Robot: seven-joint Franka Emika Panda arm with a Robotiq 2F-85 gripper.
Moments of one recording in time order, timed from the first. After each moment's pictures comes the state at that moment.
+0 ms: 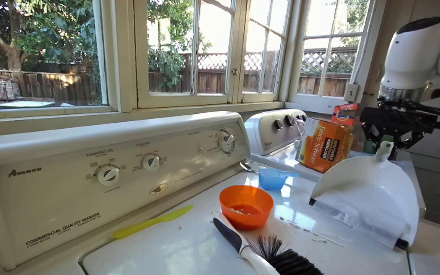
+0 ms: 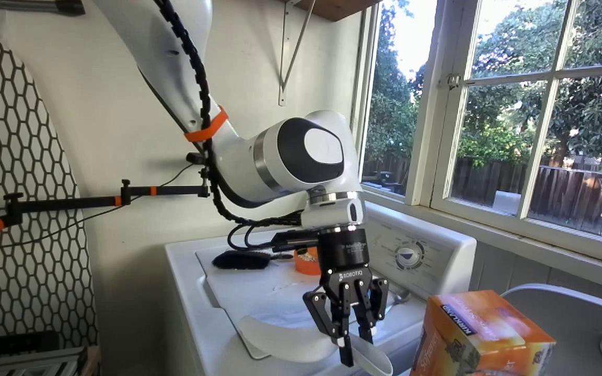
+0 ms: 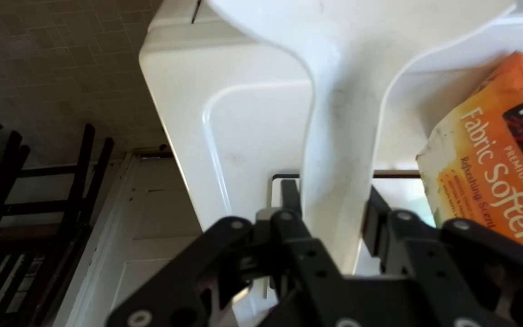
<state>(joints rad) 0.04 -0.01 0.01 -2.37 -0.65 2.33 1.91</state>
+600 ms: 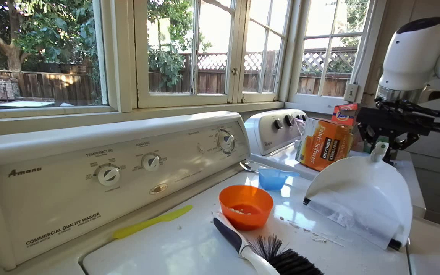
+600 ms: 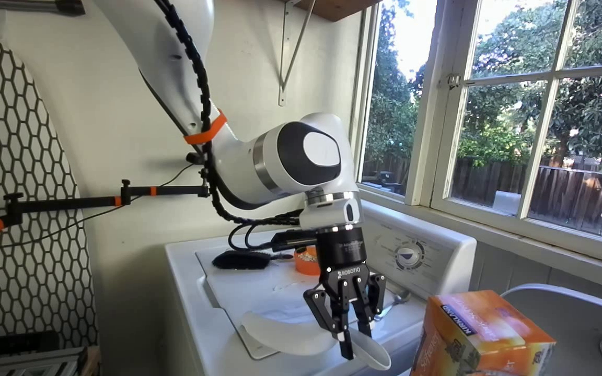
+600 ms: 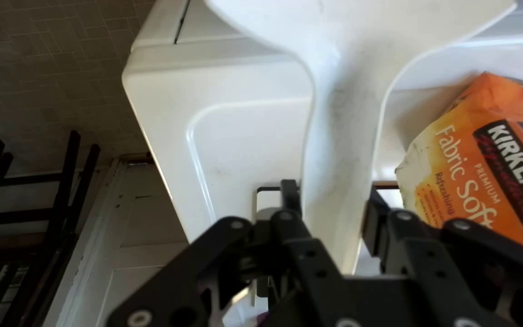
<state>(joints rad) 0.04 -0.01 0.03 -2.37 -0.66 2.37 1.94</state>
